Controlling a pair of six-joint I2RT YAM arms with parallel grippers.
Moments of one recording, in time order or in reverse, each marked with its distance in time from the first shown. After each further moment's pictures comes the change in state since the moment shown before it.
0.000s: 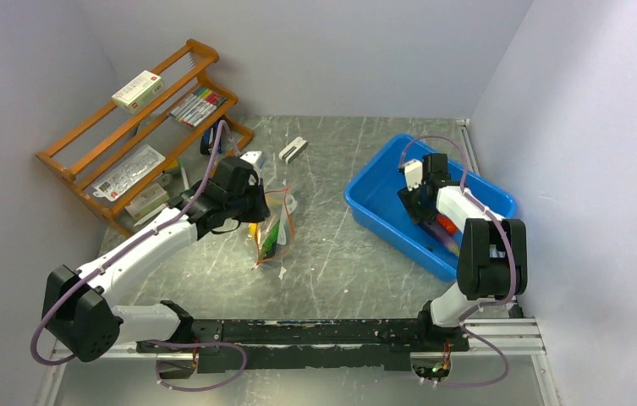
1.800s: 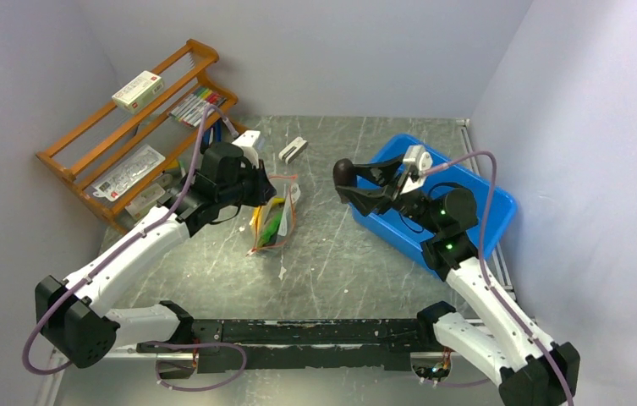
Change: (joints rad) left arm 0.006 -0.037 0.101 0.085 0.044 0.071; right arm 0.411 -0.751 -0.231 0.910 -0.632 0.686
